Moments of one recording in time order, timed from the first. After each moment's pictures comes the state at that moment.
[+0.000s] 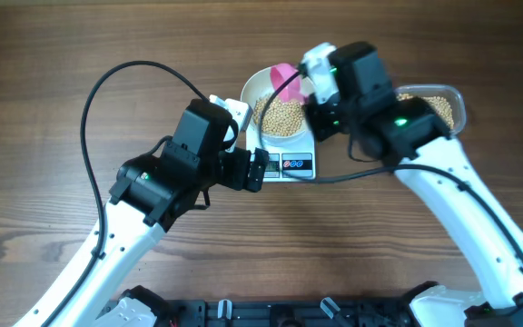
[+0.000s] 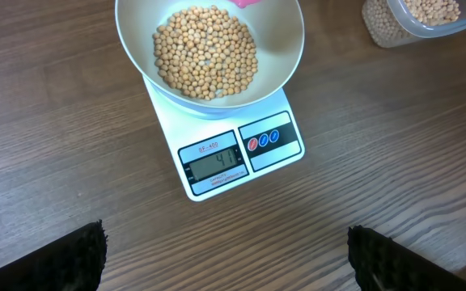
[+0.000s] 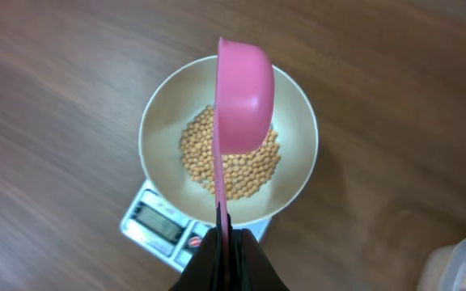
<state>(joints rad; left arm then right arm) -0.55 1.23 1.14 -0.82 0.07 -0.23 0.46 1.48 1.41 -0.79 -0.09 0.00</state>
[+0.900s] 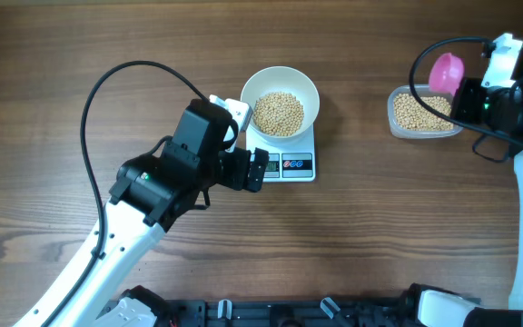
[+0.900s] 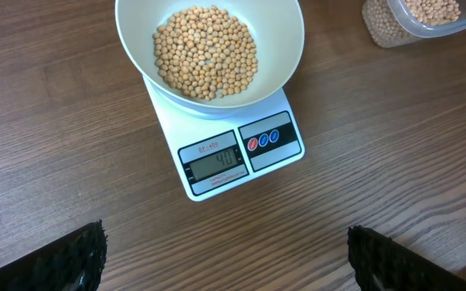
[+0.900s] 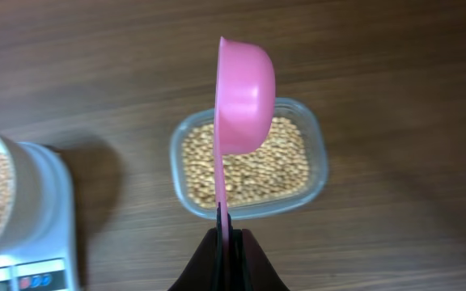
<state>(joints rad) -0.55 1.23 1.14 -0.82 0.07 -0.23 -0.22 1.40 1.41 -0.94 -0.08 -0.02</state>
